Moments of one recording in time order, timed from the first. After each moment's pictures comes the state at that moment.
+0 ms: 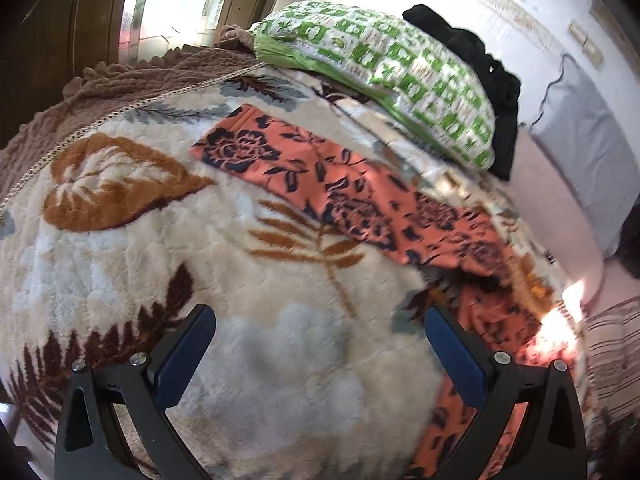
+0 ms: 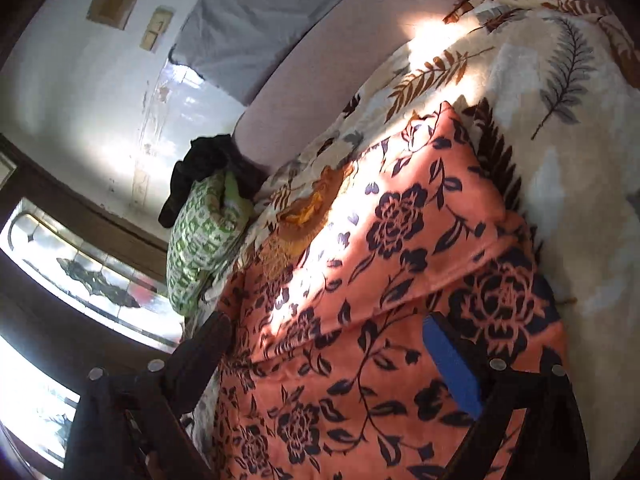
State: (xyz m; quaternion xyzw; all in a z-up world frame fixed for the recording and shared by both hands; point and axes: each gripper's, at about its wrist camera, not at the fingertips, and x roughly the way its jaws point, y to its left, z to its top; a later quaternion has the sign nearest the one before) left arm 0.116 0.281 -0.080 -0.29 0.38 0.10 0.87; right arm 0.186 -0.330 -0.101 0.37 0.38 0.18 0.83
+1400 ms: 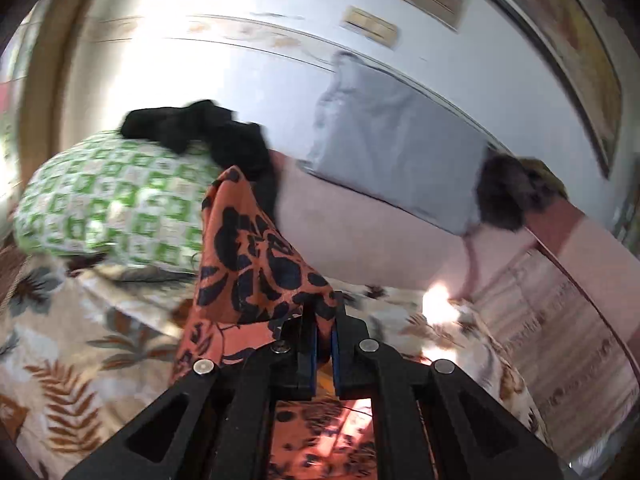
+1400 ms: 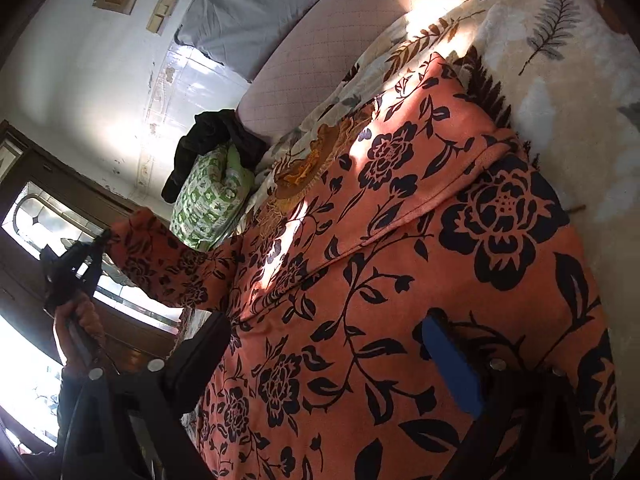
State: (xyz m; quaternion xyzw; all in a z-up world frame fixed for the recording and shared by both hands) left arm 0.252 0.057 0.117 -0.13 0.27 -0.17 0.94; right arm 0.160 -0.326 -0.134 0.38 0.38 0.19 0.82
